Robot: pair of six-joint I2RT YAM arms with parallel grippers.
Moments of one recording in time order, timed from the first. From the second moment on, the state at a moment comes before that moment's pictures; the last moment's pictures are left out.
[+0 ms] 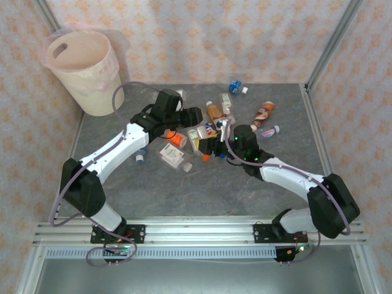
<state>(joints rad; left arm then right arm) -0.51 1.59 1.39 -0.46 0.13 -0.68 0.61 1.34 0.72 0.33 -0.45 0.49</state>
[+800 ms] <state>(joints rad) -0.47 1.59 1.39 -0.44 0.05 -0.68 0.61 1.26 0.71 0.36 -0.33 0.44</state>
